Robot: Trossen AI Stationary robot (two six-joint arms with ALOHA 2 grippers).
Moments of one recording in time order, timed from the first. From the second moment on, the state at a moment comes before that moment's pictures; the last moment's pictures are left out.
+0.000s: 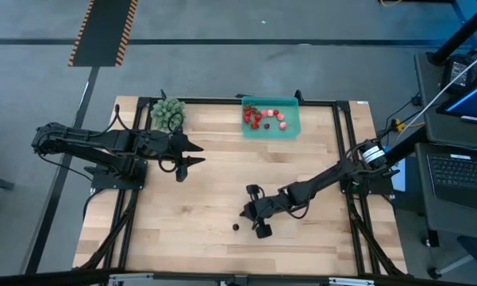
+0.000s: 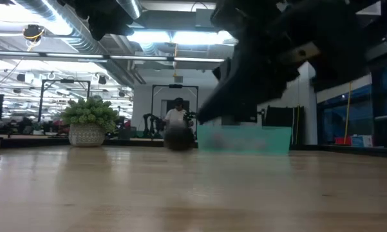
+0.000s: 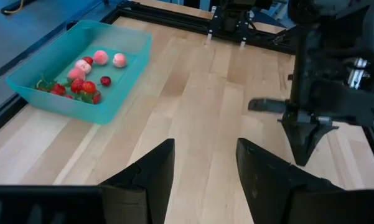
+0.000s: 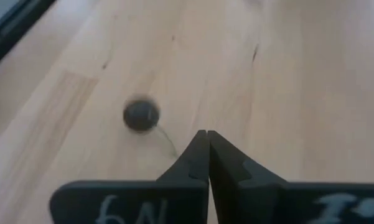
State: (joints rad) left arm -0.06 0.88 0.77 -0.38 -0.22 -0.26; right arm 0.40 1.89 1.00 0.19 0.15 0.04
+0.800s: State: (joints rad) left arm -0.06 0.88 0.77 -0.38 -0.22 -0.25; right arm 0.38 1.80 1.00 0.17 0.05 0.05
